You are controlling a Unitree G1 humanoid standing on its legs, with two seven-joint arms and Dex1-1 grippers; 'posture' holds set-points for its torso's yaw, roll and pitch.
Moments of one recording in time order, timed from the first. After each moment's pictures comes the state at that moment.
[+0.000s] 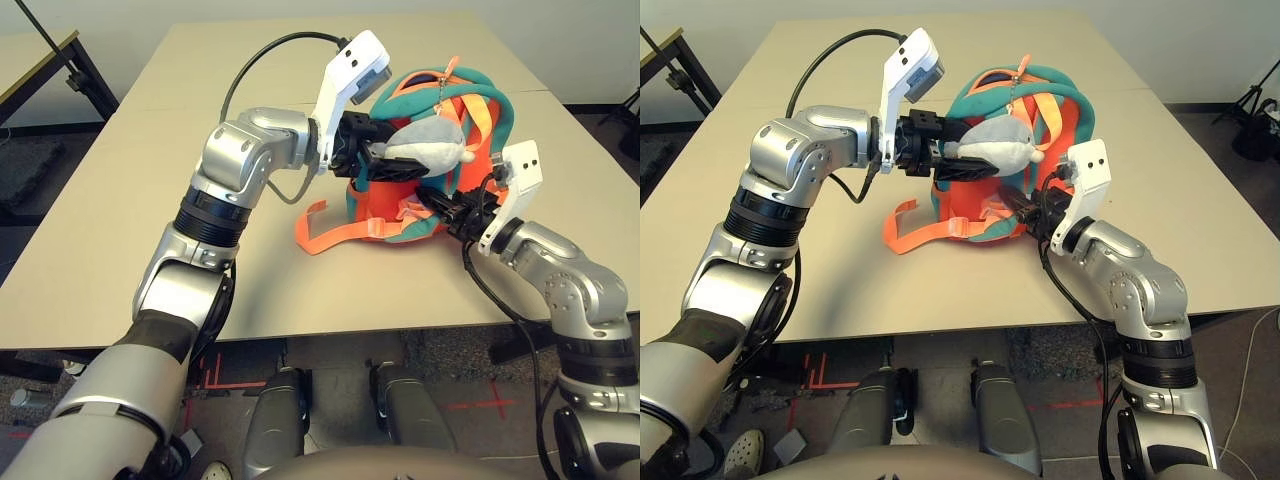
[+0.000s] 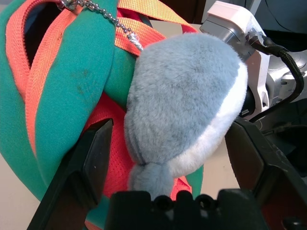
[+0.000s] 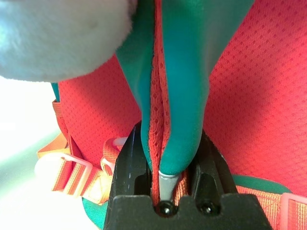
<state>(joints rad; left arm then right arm) -1.09 0.31 -0.25 0.19 -0.40 0.85 -0.93 -0.32 -0.41 -0.13 -0.22 0.57 0.72 0.45</state>
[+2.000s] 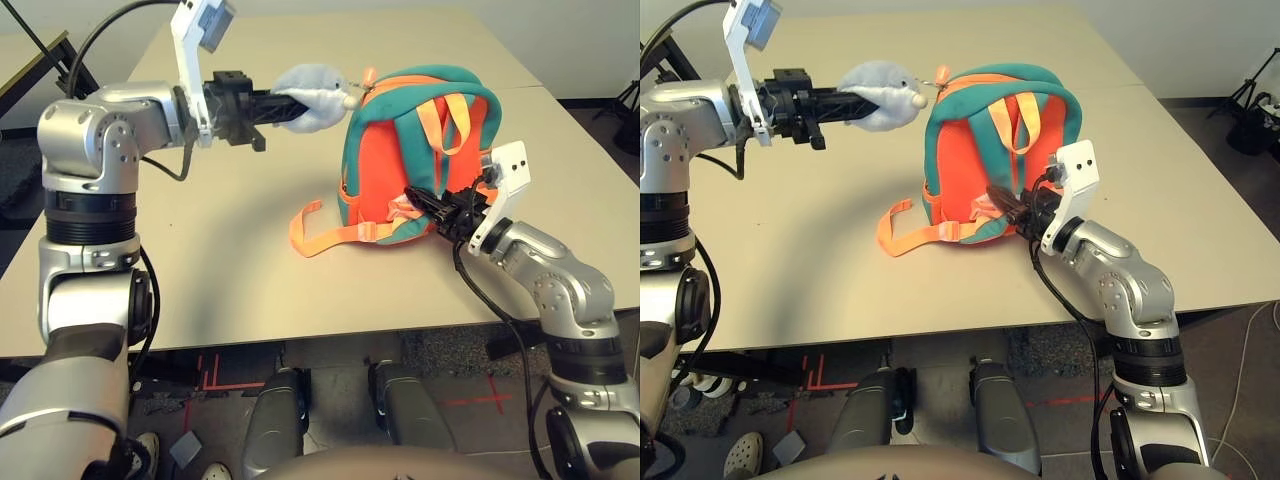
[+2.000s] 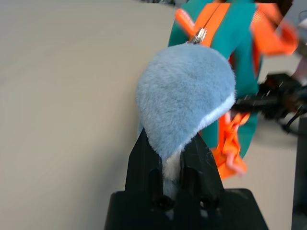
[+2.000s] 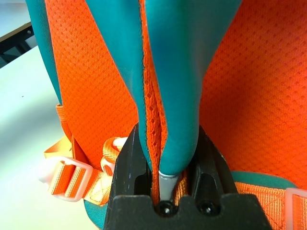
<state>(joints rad) -0.92 0.67 0.03 0.10 -0.53 1.02 -0.89 -0.34 -0.38 -0.09 -0.20 0.55 0.69 0.47</state>
